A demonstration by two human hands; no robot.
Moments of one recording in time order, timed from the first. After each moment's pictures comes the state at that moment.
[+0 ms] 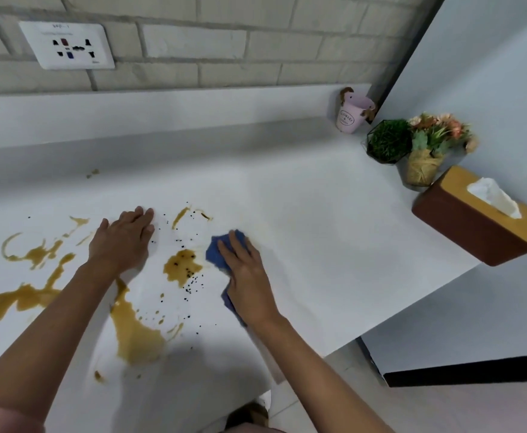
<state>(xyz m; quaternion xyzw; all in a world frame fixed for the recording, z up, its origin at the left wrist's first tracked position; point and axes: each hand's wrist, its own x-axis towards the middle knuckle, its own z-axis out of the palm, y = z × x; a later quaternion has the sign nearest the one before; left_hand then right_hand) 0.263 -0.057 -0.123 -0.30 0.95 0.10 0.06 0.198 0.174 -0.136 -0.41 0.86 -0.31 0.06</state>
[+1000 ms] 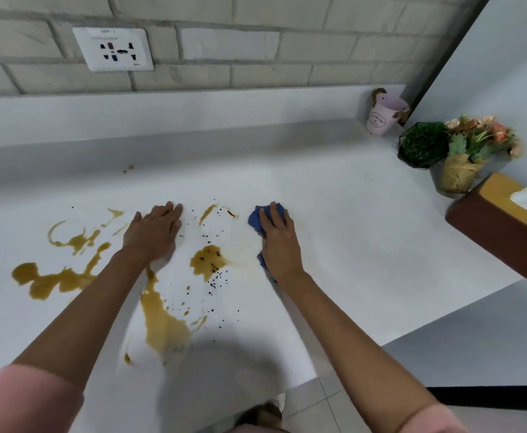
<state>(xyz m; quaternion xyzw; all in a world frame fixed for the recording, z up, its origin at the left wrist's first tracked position) 0.263 -0.059 -0.120 -0.29 0.95 0.11 0.08 0.139 0.150 -0.129 -0.40 0.90 -0.19 0.01</state>
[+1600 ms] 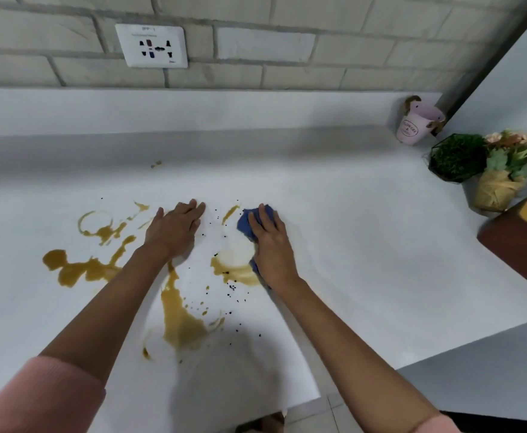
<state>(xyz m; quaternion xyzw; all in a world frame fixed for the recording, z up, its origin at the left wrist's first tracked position) 0.266 -0.065 -0.124 -0.29 0.95 0.12 0.07 0.160 0.113 -0.134 -0.47 0.86 -0.22 0.03</state>
